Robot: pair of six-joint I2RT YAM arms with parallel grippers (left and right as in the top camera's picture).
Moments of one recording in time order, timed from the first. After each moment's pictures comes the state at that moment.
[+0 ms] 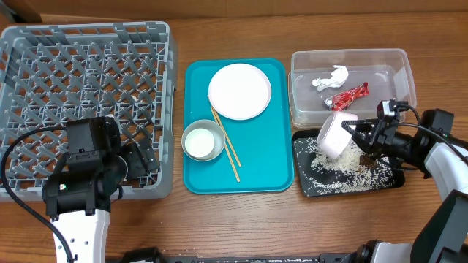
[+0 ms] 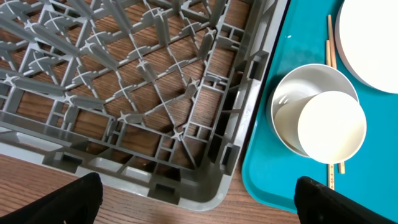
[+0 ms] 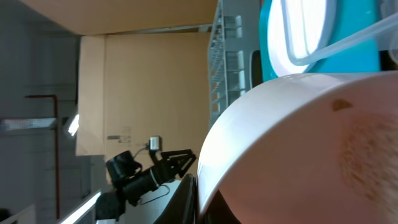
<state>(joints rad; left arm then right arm) 0.14 1.02 1.05 -1.12 0.01 -0.24 -0.42 1.55 0.84 -0.70 -1.53 0.14</state>
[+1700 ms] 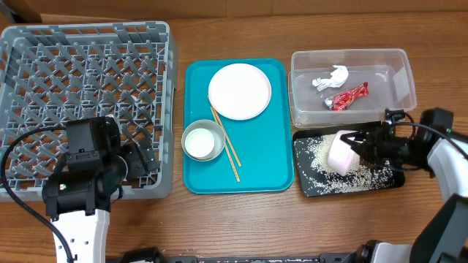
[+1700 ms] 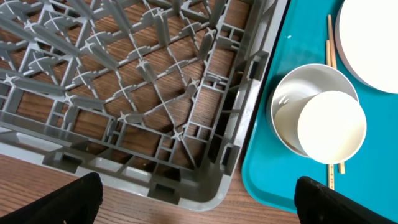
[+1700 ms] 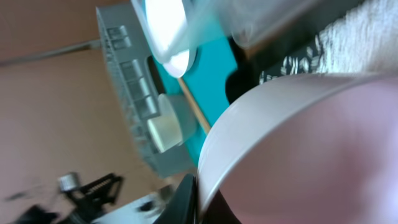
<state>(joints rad) 0.14 1.02 1.05 -1.12 0.01 -0.24 -0.39 1.53 0.93 -0.92 -1.06 0.18</state>
